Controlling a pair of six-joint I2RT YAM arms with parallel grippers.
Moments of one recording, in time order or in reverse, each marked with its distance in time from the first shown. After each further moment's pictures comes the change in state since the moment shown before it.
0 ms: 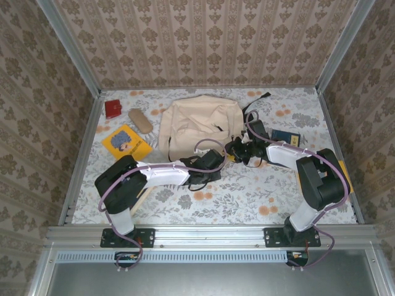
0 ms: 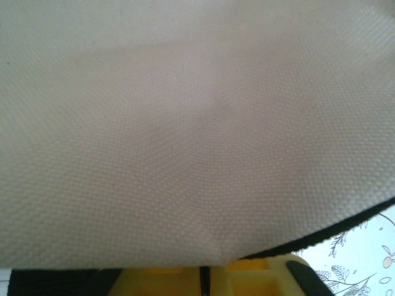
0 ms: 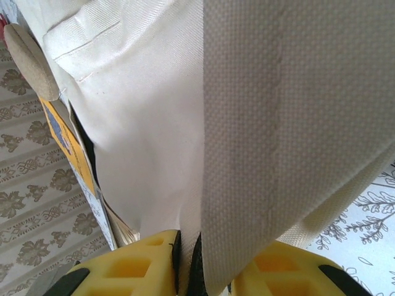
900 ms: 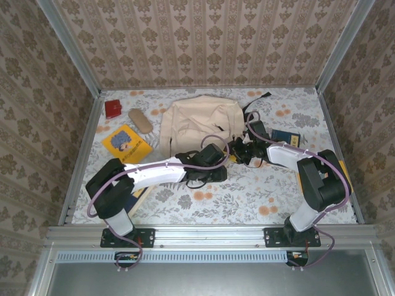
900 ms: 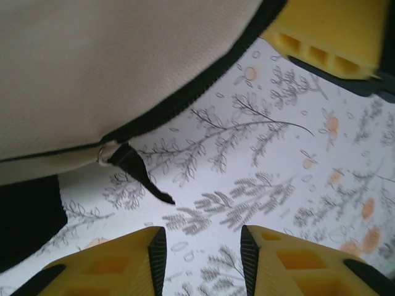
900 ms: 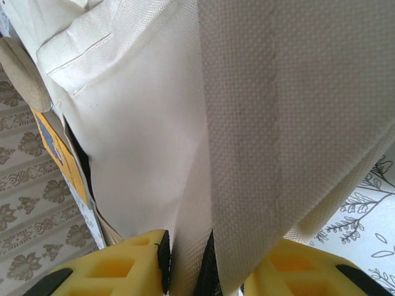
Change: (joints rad) left arm 0.000 -0.073 0.065 -0.118 0.198 0.131; right arm 0.000 -0.013 -0.012 -0.008 0.038 0.007
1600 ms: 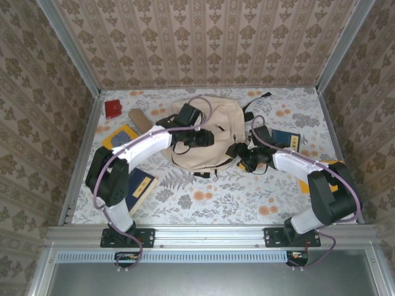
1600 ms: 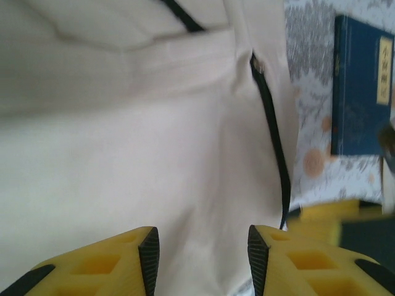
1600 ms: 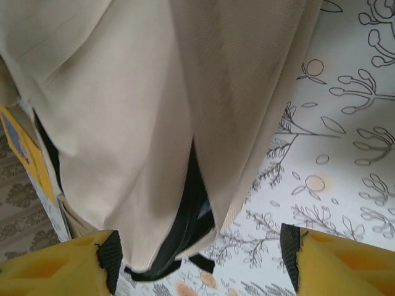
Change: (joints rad) left arm 0.337 0.048 0.282 -0.202 0.211 0.349; right arm 0.005 -0.126 -0.069 -0.117 0.097 -0.045
